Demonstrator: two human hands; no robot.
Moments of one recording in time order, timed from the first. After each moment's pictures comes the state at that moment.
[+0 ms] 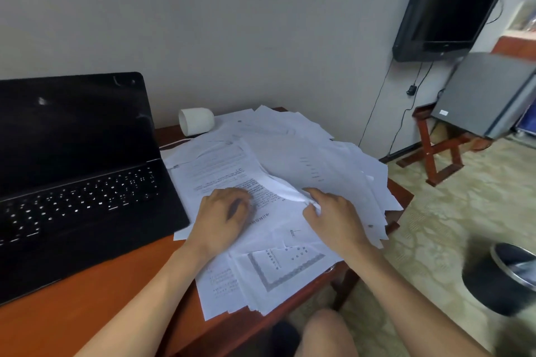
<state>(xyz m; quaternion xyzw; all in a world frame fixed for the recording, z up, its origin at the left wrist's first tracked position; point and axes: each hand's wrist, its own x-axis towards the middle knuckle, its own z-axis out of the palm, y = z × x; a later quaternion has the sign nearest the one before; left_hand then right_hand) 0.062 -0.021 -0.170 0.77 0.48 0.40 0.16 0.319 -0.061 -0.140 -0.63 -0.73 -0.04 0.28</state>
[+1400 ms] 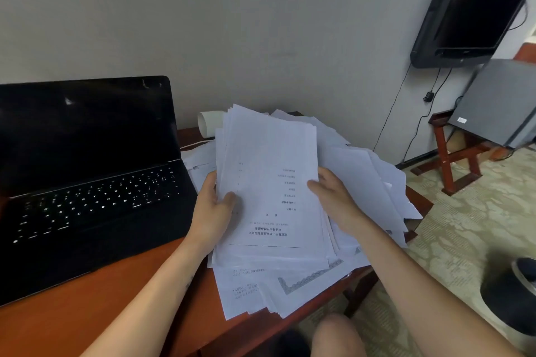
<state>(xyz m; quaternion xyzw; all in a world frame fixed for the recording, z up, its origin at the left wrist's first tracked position) 0.036 -0.034 -0.141 0.52 0.50 0.55 0.41 0.289 -0.011 -0.118 -0.58 -0.55 0.41 0.44</state>
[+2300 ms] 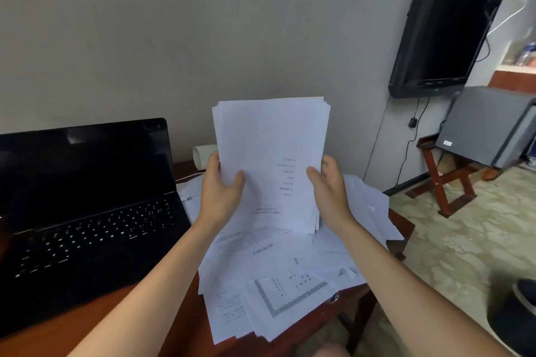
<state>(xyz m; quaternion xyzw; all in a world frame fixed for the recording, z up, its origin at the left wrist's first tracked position) 0.073 -0.011 -0.056 0.57 0.44 0.63 0.29 0.286 -0.021 -0.051 -0.47 -0.52 0.32 0.64</state>
